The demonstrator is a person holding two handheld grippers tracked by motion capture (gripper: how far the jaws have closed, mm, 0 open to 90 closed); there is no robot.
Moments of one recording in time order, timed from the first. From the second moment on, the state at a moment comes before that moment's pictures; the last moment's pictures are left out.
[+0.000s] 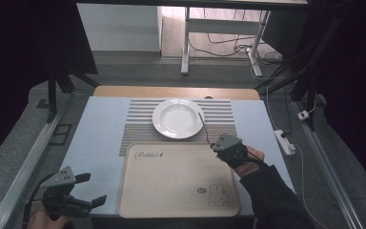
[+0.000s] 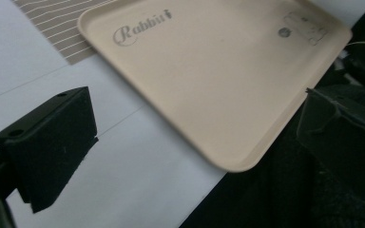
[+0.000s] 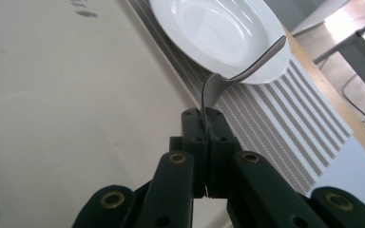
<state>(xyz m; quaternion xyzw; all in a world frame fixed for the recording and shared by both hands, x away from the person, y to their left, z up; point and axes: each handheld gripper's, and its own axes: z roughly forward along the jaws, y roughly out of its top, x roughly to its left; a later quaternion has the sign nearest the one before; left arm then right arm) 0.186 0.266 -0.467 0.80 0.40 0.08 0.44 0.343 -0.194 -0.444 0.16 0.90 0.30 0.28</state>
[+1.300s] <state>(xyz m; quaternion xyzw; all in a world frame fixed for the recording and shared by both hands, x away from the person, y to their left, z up) 0.266 0.178 -0.463 0.89 0.23 0.07 0.39 0.256 -0.182 -0.445 0.07 0.90 0.43 0.08</state>
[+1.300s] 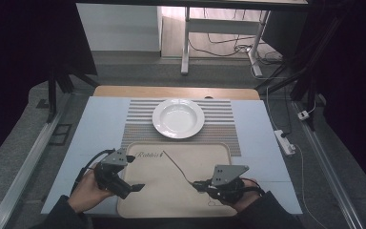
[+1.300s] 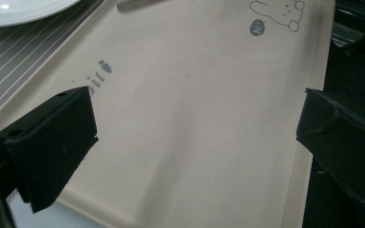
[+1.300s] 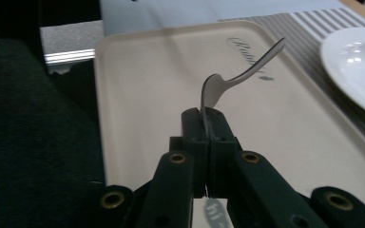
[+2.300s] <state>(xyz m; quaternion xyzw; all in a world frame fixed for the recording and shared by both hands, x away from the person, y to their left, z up) 0.285 0.103 -0.471 0.95 0.01 0.04 0.31 0.230 -0.162 -0.451 0.00 0.90 0.44 -0.01</state>
